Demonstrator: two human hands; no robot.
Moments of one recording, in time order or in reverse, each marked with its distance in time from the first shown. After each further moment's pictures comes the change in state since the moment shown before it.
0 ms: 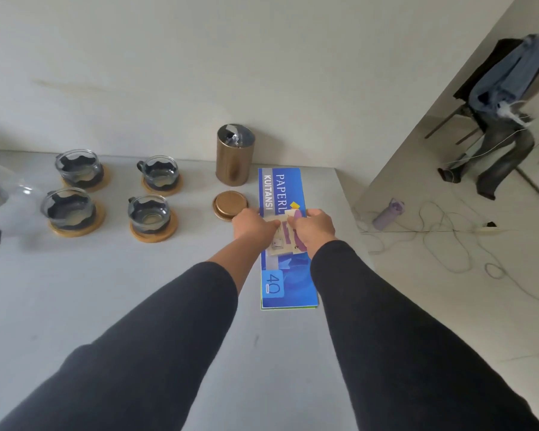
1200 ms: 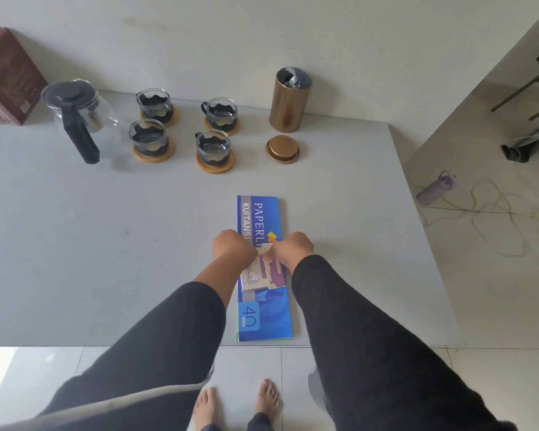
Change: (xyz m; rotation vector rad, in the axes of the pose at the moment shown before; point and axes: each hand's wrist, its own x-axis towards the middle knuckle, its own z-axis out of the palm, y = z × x) left_hand -0.087 -0.168 -0.044 0.273 0.111 -0.347; right_hand -0.141 0.087 0.083 -0.333 -0.384 0.126
